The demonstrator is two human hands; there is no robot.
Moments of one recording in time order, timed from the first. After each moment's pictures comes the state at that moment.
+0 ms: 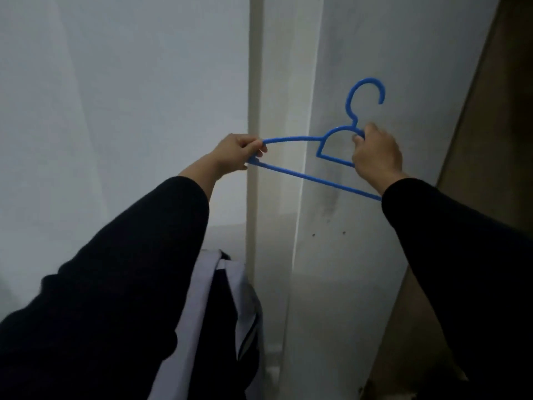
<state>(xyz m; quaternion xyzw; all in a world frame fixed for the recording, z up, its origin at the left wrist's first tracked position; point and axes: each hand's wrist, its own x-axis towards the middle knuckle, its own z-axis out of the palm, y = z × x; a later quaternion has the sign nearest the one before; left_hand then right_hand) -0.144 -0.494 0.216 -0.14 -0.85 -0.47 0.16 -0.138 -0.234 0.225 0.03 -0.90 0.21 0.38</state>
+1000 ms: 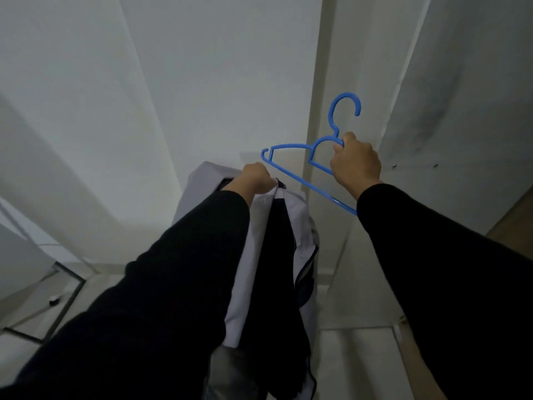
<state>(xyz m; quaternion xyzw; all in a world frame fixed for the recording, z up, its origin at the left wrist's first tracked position) -0.156 -0.571 0.022 0.13 -0.98 -0.17 -0.05 -0.159 -0.385 0.058 0.06 -0.95 0.25 0.17</state>
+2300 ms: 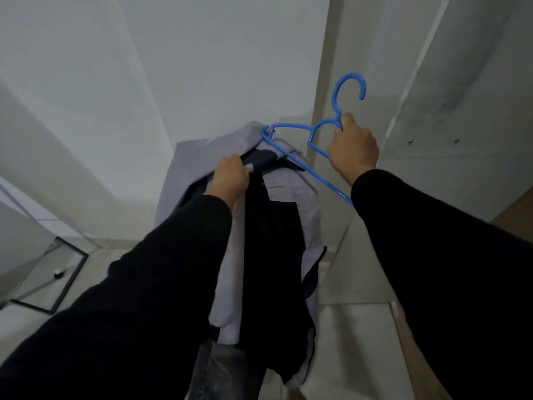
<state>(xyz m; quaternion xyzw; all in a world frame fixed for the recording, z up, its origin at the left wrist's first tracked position) -0.153 -0.612 -0.039 0.21 -0.96 -0.17 0.07 -0.171 -0.399 0.033 0.08 -0.95 0.26 0.16</state>
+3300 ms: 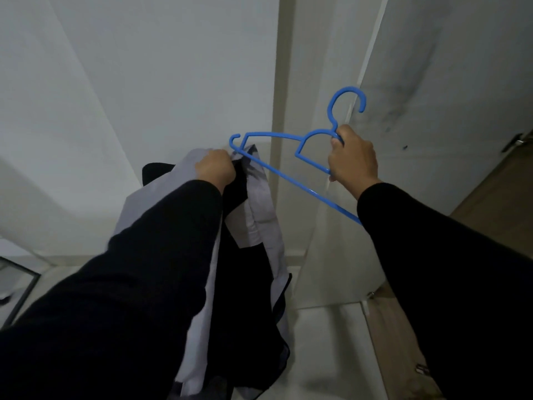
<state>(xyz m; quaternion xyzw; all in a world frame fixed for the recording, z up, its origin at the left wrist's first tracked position) -0.218 -0.568 -0.036 0.19 -0.97 -0.11 0.05 -0.188 -0.324 0.028 0.05 -0.93 0.32 0.16</state>
